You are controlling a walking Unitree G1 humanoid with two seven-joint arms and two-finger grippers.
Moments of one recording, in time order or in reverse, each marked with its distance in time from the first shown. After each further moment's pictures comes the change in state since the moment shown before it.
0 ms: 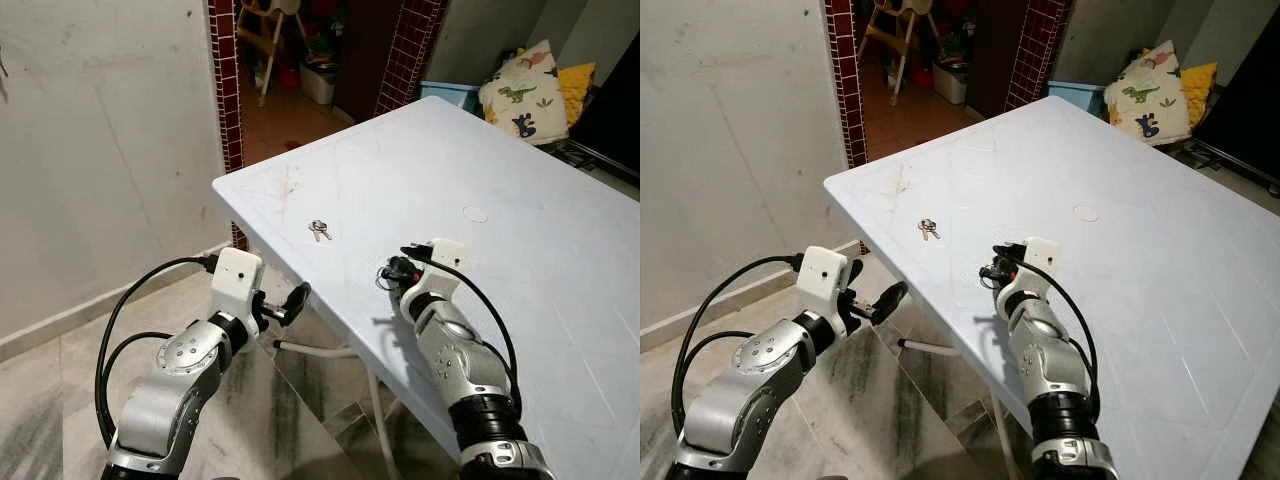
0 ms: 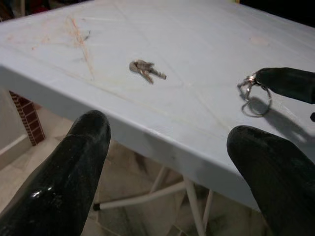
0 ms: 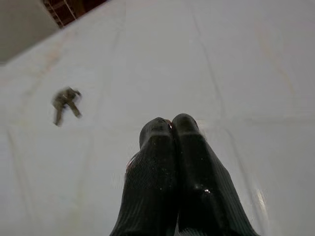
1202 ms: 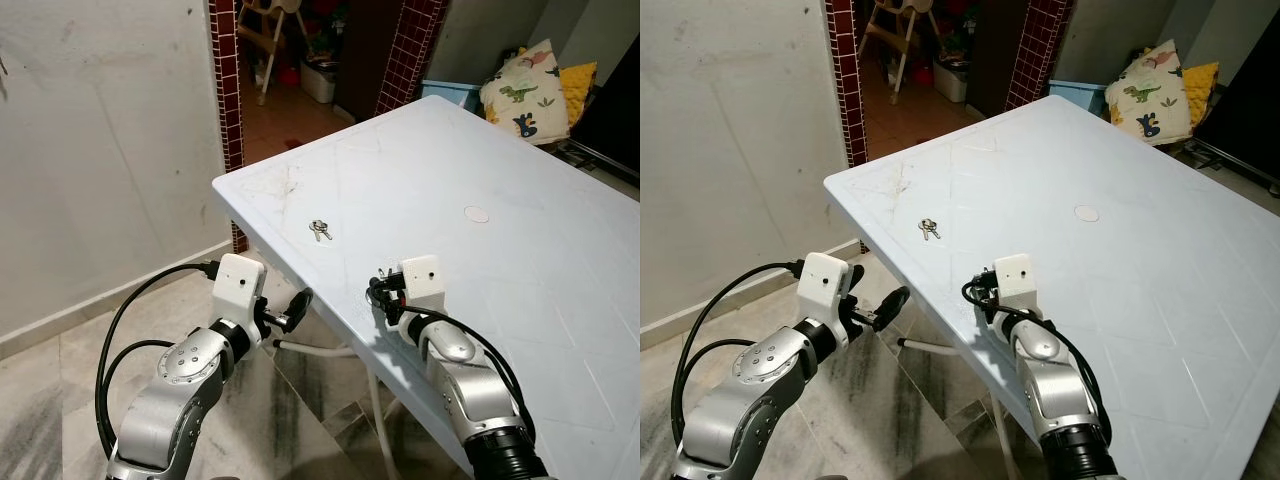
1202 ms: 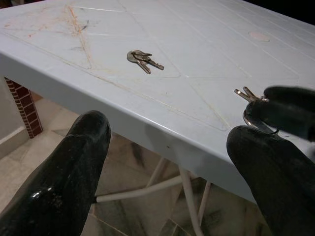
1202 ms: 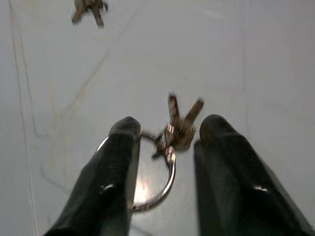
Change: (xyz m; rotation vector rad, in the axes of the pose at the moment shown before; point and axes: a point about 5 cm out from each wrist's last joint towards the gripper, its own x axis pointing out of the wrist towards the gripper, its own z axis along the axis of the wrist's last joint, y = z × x) left arm -0.007 -0.008 -0.007 -0.022 0.024 0.002; right arm -0.025 -0.006 -0.030 -0.479 0.096 0.070
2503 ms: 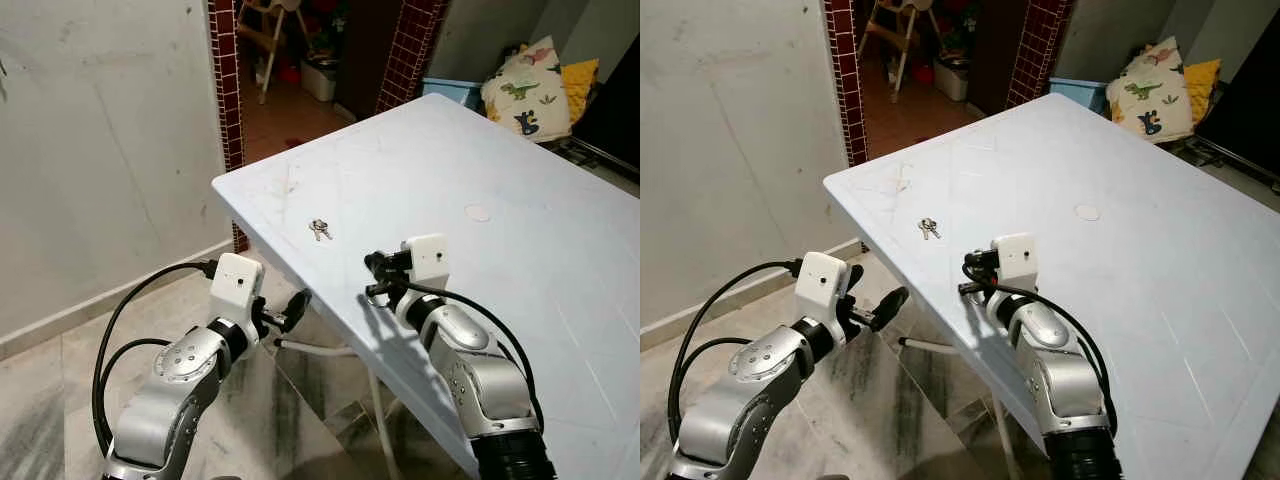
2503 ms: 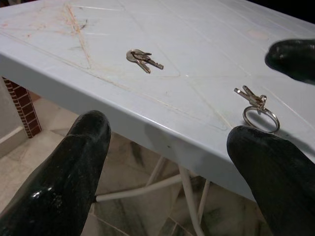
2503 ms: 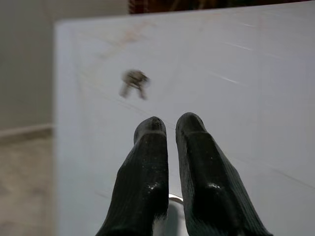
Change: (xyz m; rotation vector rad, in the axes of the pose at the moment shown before) left arm 0.000 0.001 0.001 0.001 -0.001 -0.015; right arm -0.016 0.001 0.046 0.024 -0.140 0.129
